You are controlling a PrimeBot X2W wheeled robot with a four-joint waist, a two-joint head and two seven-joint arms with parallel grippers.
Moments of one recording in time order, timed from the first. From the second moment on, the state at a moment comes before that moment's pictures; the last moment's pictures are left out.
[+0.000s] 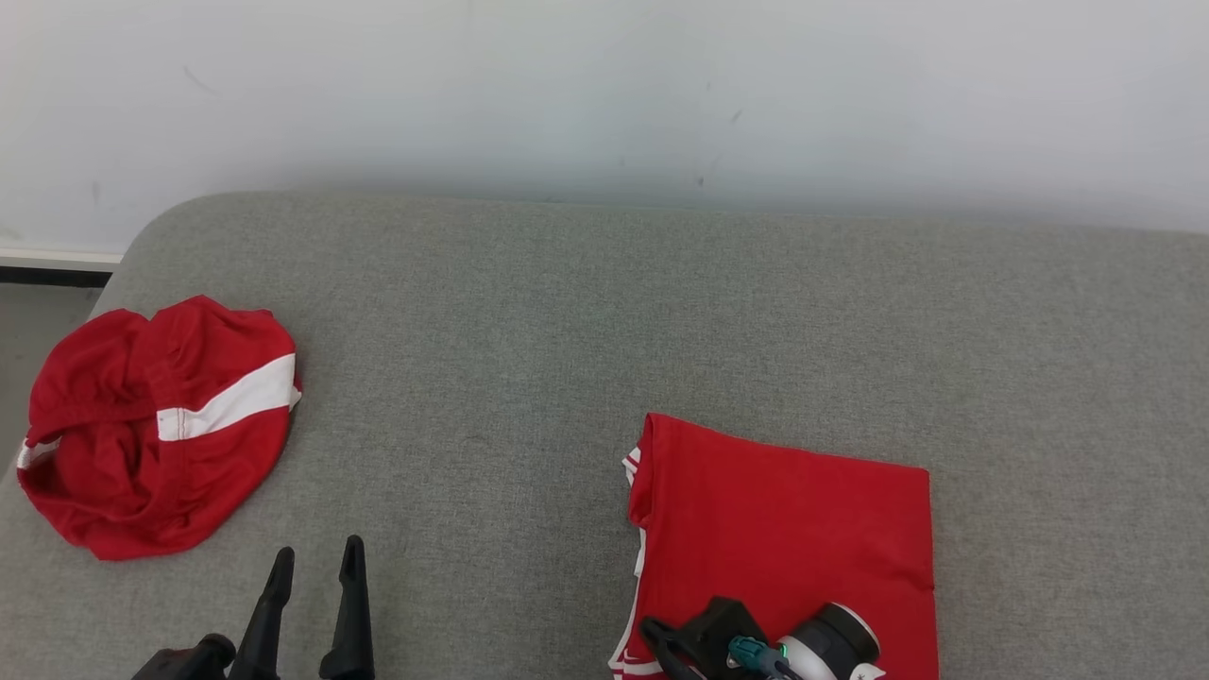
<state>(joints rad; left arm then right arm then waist) 0.01 0.05 -0.01 0.18 -0.37 -0.11 -0.26 -0.26 -0.05 0.61 0.54 0.08 0.13 0.06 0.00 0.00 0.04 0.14</state>
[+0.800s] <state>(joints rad) 0.01 0.05 -0.01 0.18 -0.37 -0.11 -0.26 -0.22 -0.05 0.65 0.50 0.06 0.13 0.06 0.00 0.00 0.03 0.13</state>
